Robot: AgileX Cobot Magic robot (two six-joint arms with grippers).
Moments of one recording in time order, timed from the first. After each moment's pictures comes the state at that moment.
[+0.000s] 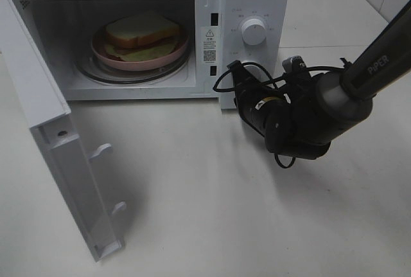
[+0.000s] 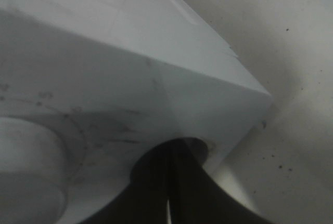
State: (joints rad) left arm 0.14 0.00 -0.52 -0.03 1.08 0.09; right arm 0.56 2.18 -0.94 0.61 -0.85 0.83
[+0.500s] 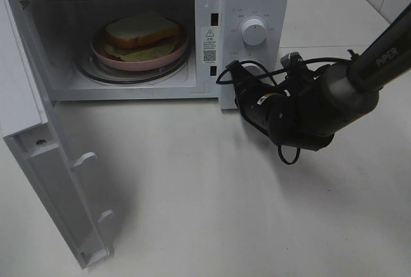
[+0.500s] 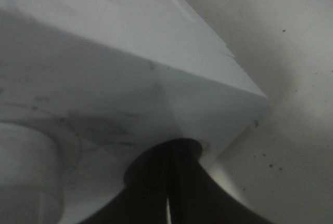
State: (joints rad) left arm 0.14 0.00 -0.52 -0.03 1.08 0.09; right arm 0.54 2.16 -0.95 0.60 -0.71 0.75
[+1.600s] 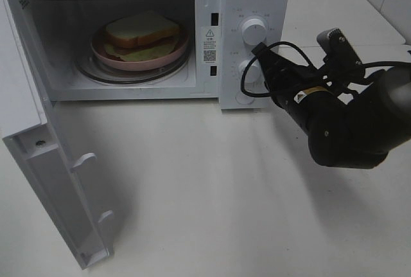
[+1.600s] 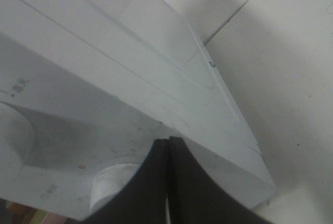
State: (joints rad) left arm 0.14 0.00 -0.52 -0.03 1.08 0.09; right arm 0.53 1.98 -0.68 0.50 -1.08 0.66
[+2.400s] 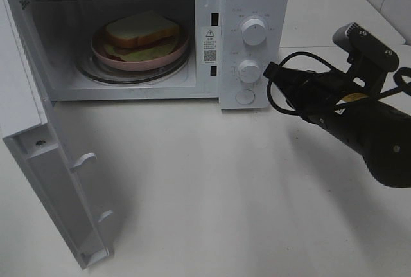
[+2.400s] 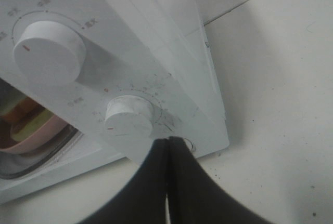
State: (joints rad) left arm 0.14 0.00 -0.52 -0.03 1.08 0.09; right arm 0.53 1.71 -0.48 0.43 -0.91 0.39
